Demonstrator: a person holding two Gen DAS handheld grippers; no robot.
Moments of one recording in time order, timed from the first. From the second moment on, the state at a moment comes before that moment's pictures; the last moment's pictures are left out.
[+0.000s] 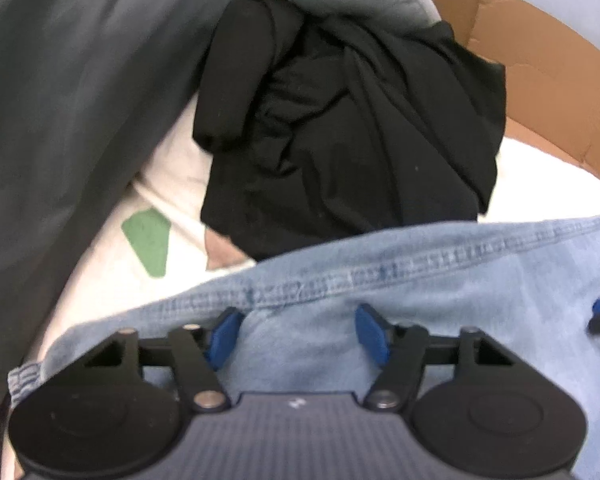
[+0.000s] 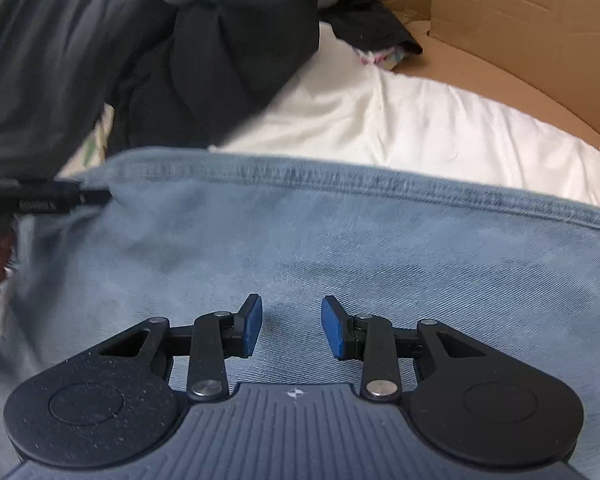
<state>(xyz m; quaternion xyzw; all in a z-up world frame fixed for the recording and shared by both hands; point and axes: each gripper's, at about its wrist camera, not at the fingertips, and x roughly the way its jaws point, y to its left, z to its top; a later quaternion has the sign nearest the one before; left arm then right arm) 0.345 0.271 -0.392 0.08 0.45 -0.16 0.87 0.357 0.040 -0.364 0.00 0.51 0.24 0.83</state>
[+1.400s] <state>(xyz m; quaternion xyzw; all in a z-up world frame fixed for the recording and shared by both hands) 0.315 0.225 -0.372 0.09 0.43 -0.16 0.88 0.445 0.085 -0.366 0.01 0.46 0.17 0.87</state>
